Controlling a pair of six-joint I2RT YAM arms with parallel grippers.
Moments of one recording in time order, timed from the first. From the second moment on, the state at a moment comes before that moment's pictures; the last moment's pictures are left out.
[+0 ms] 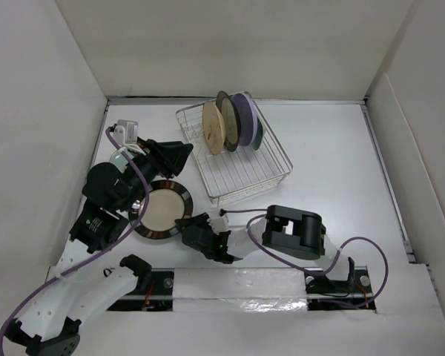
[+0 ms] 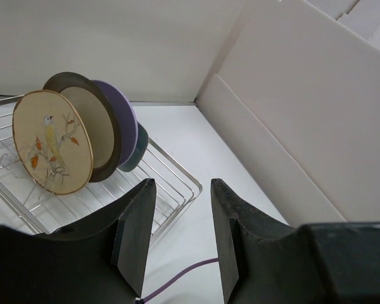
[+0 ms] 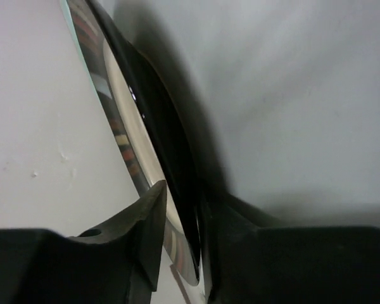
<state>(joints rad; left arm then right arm) -0.54 0.69 0.98 -0.15 0.07 -0.52 1.35 2.16 1.13 0.40 0.72 2.02</state>
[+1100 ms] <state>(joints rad) -0.54 0.58 1.19 -0.23 -0.04 -0.49 1.46 1.49 0.98 0.20 0.85 0.84</state>
